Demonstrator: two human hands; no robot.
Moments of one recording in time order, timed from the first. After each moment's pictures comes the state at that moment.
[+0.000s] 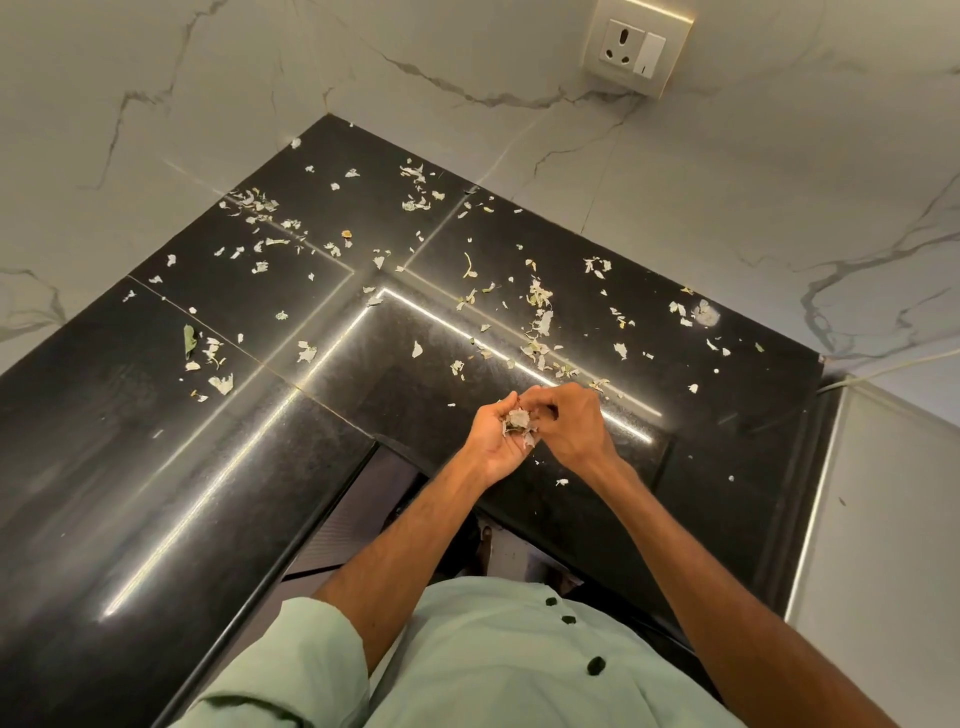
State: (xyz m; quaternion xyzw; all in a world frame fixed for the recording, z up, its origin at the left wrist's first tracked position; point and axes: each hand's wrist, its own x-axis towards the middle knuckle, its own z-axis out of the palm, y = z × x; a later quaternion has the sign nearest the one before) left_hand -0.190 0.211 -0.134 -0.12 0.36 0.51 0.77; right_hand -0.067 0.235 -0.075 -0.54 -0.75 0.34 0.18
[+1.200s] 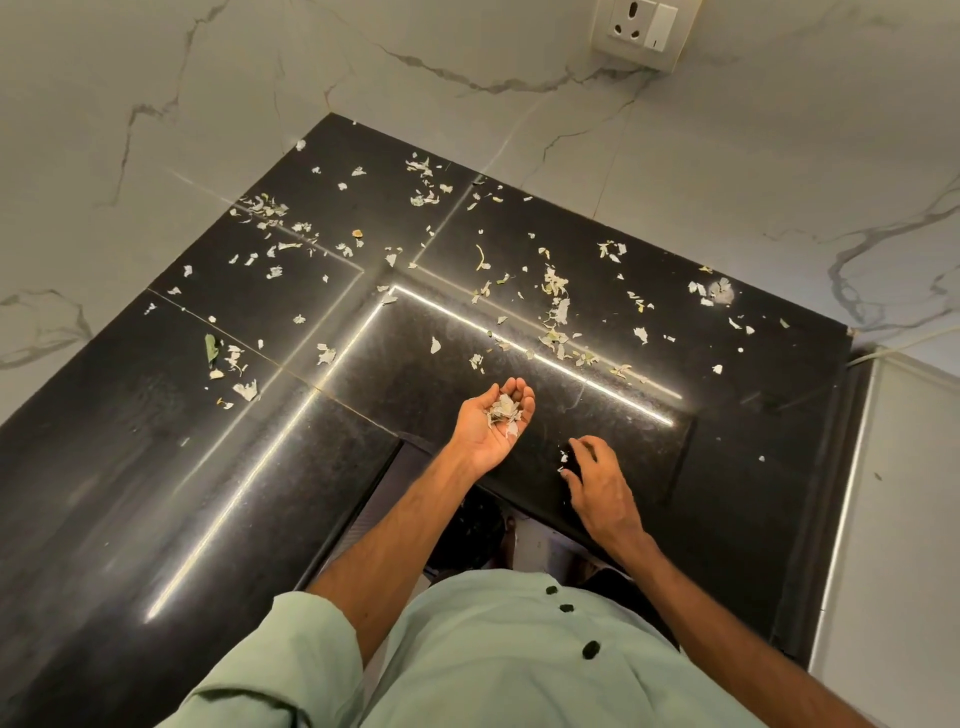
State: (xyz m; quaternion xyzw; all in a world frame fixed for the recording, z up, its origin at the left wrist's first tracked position) left_hand -0.238 0.205 -0.141 -0.20 0.32 0.54 0.76; right_hand -0.034 0.154 -0.177 -0.62 -0.75 0.24 0.07
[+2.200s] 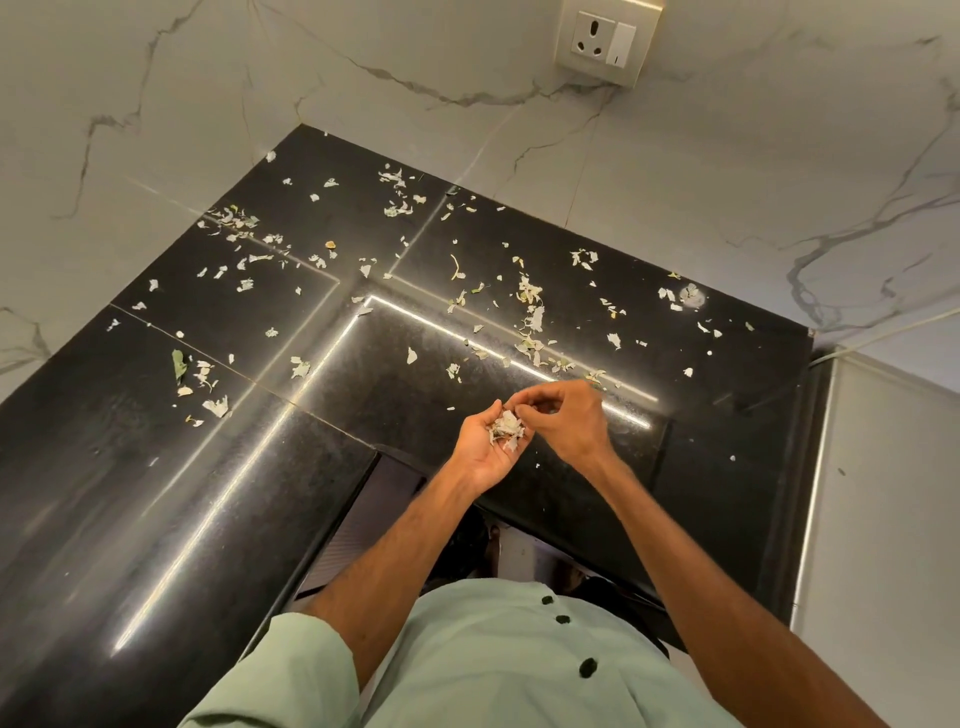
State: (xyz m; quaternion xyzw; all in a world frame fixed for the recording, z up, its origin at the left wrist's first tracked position) left_hand -0.207 0.202 -0.146 -0.13 0.36 0.50 0.78; right_hand -0.074 0.226 -0.073 -0.57 -0.66 0.41 0.26
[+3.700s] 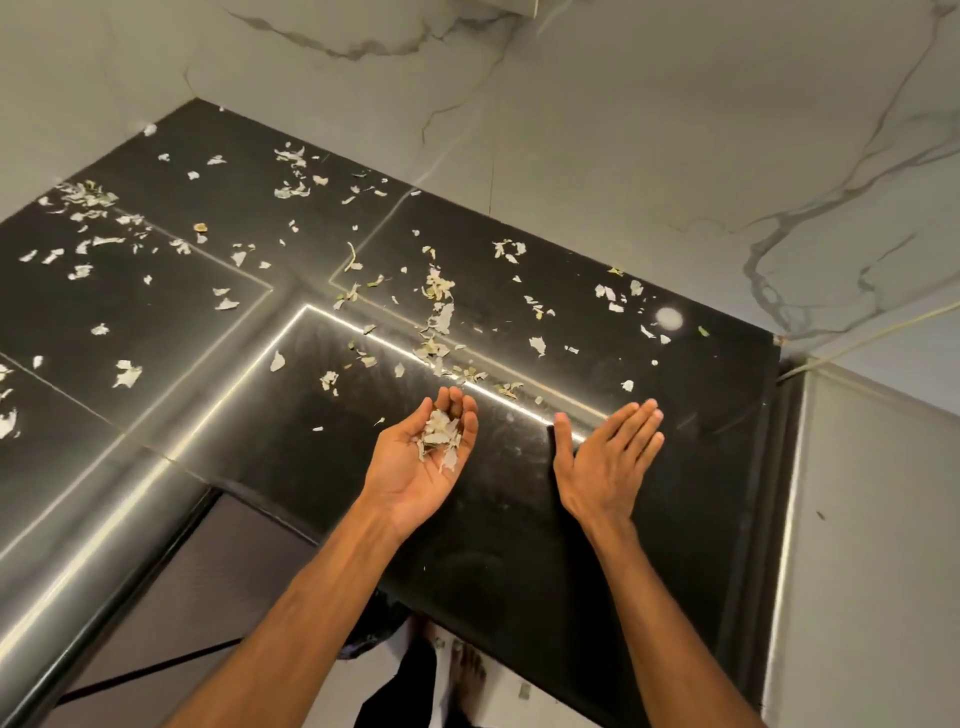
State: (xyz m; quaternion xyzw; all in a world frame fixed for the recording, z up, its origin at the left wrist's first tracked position) left_hand -0.128 0.229 -0.156 -0.14 0.25 0.58 0.76; right_hand 0.088 0.272 -0.243 -0.78 -0.61 0.10 0.06
